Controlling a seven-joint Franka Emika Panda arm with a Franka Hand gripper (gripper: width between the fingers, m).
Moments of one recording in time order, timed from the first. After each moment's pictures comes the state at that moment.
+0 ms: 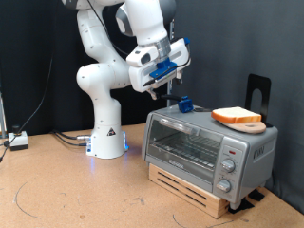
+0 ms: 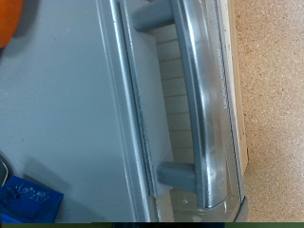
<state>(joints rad) 0.30 -0.55 -0.24 -2.53 0.28 1.98 0.57</state>
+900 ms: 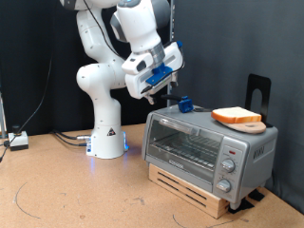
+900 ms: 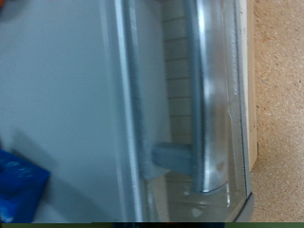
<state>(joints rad) 0.29 -0.58 -0.27 -2.61 0.31 2.00 0.47</state>
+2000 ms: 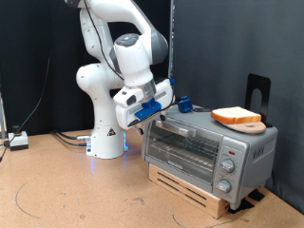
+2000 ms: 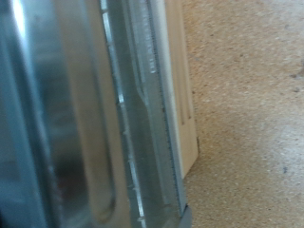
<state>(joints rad) 0.25 -0.48 -0.27 -2.78 0.26 2.26 0.44</state>
